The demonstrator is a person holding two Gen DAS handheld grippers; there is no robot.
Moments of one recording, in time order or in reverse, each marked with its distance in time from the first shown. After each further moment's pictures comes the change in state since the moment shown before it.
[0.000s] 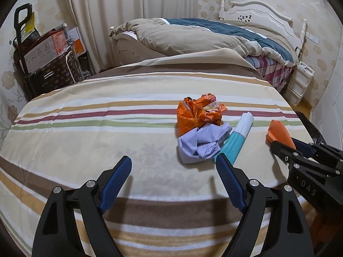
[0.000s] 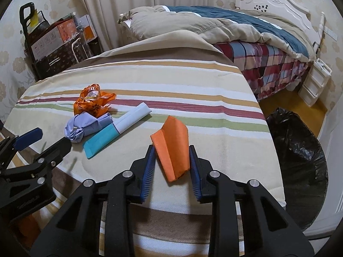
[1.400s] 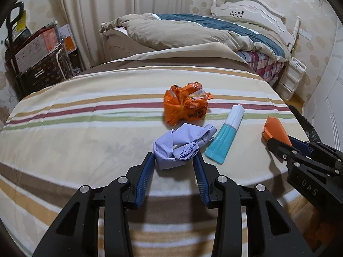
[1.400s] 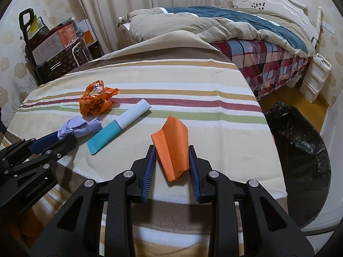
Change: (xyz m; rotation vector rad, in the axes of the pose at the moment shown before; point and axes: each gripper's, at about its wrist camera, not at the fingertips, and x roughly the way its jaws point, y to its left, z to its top) left arm -0.002 0.001 -0.005 0.016 0.032 -0.063; right arm -0.008 -0.003 -0.008 0.028 -0.012 0.018
